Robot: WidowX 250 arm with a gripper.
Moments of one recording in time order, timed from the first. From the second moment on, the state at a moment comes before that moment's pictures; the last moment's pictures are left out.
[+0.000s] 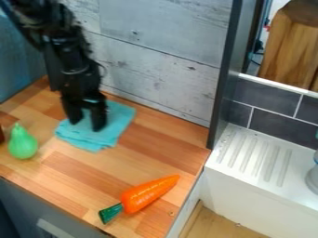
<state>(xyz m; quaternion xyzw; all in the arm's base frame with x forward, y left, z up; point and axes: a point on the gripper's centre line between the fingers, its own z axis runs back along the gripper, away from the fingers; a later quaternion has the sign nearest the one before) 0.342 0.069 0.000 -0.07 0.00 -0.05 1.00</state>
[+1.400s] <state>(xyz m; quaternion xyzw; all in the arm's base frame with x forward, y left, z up) 0.346 0.003 0.072 -0.10 -0.05 -0.07 0.99</state>
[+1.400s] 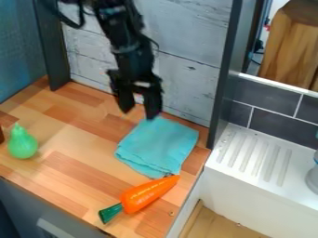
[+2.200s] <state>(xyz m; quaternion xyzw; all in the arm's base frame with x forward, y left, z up) 0.253 0.082 0.111 0.00 0.04 -0.01 1.00</state>
